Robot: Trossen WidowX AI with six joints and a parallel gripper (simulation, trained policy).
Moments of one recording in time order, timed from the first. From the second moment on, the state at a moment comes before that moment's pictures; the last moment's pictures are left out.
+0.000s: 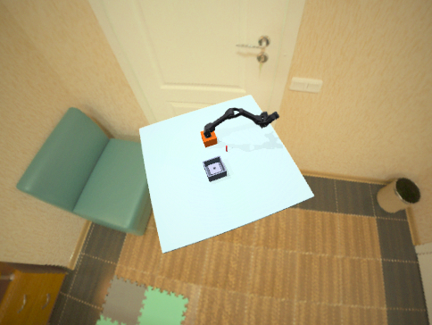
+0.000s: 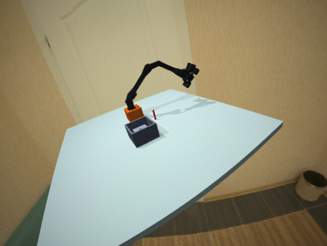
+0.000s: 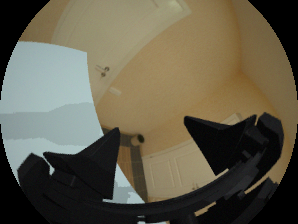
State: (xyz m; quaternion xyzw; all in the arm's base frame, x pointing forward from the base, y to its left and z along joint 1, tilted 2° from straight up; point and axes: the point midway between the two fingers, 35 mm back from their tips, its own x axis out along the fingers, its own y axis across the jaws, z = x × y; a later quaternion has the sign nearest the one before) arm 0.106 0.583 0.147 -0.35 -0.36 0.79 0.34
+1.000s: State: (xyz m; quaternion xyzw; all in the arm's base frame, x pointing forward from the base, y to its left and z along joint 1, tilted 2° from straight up) arm 0.229 0.477 0.377 -0.23 -0.12 0.68 0.69
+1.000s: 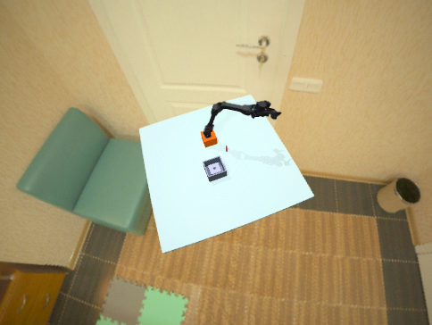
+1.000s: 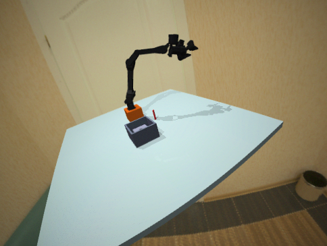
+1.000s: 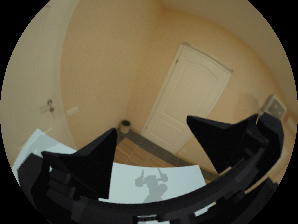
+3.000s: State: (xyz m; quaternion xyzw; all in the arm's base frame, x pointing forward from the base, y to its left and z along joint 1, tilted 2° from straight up) arm 0.254 0.225 0.146 0.14 0.58 0.09 0.80
